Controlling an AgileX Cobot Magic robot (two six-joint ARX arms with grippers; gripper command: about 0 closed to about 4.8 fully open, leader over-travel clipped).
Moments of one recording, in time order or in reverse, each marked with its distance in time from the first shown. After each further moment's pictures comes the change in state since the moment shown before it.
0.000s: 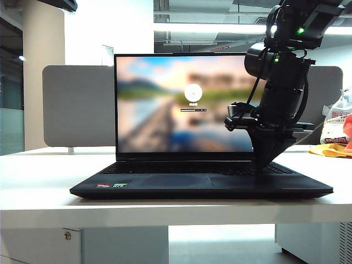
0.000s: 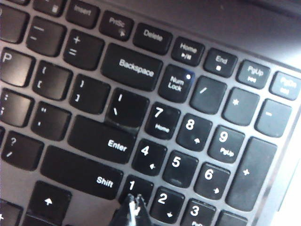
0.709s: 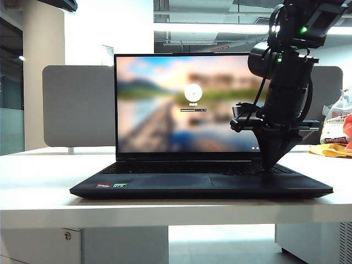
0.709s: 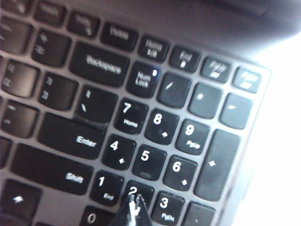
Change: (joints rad) left arm 0.000 0.000 0.000 0.000 0.000 0.000; right arm -0.017 -0.004 0.000 -0.008 0.045 -0.012
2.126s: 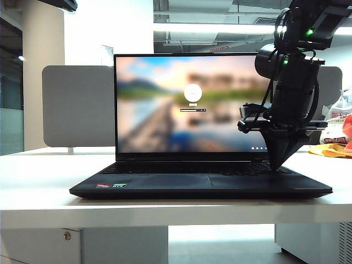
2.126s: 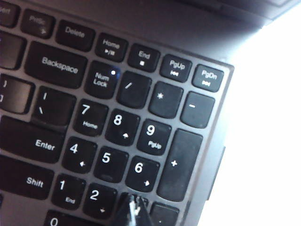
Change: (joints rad) left arm 0.000 -0.001 0.000 0.001 0.000 0.000; right arm -0.031 0.005 0.001 0.003 0.005 -0.014
